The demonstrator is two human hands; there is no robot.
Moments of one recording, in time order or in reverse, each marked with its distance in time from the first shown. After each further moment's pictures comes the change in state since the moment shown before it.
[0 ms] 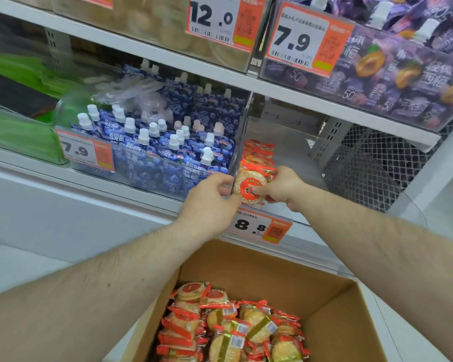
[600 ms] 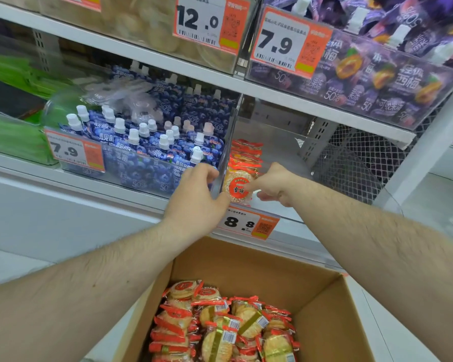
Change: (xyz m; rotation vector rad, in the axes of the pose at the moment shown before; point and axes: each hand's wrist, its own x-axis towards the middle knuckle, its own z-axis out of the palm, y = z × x) left_hand -0.008 0.002 -0.003 0.147 0.090 0.227; right_hand -0.030 -0.020 -0.015 0.029 -0.007 0.124
